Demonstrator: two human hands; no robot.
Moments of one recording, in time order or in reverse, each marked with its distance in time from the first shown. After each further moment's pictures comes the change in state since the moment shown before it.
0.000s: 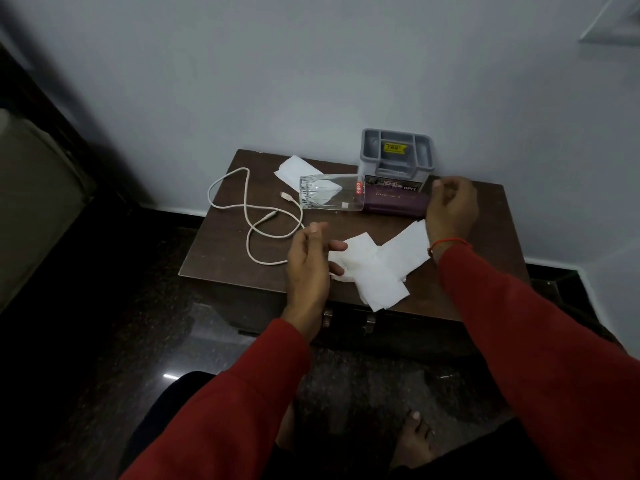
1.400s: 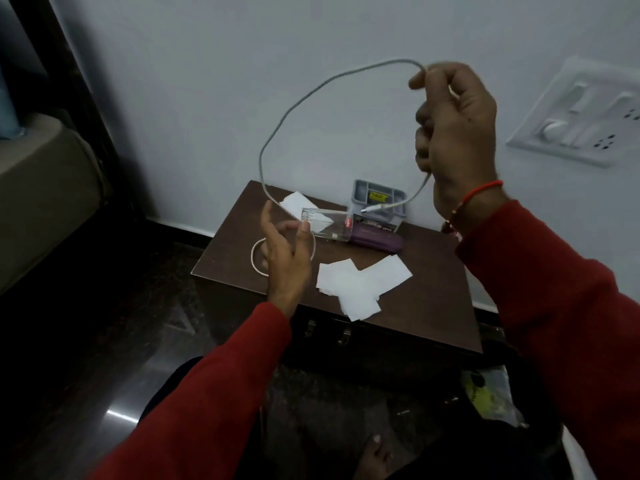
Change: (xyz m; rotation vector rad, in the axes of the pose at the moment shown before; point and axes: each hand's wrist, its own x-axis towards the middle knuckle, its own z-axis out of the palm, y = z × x) left_hand -0.015 0.038 -0.026 0.167 0.176 0.378; right_hand -0.049 -0.287 -0.124 0.511 -0.389 -0.321
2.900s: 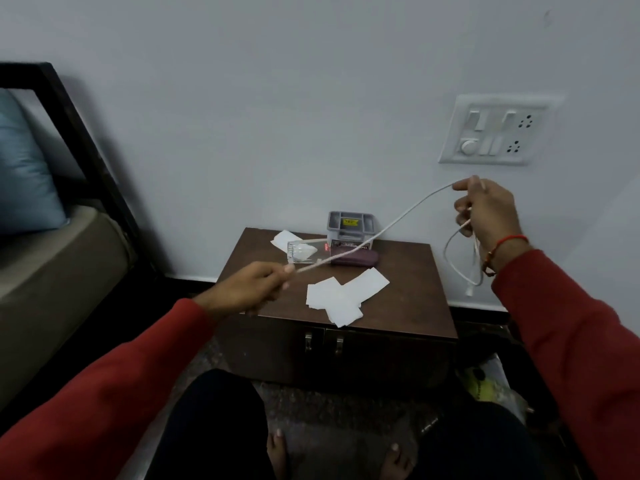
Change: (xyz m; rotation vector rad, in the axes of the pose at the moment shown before) left_hand -0.036 0.116 -0.083 0.416 -0.853 -0.079; right_hand -0.040 0.040 -0.180 -0.089 0.242 0.375
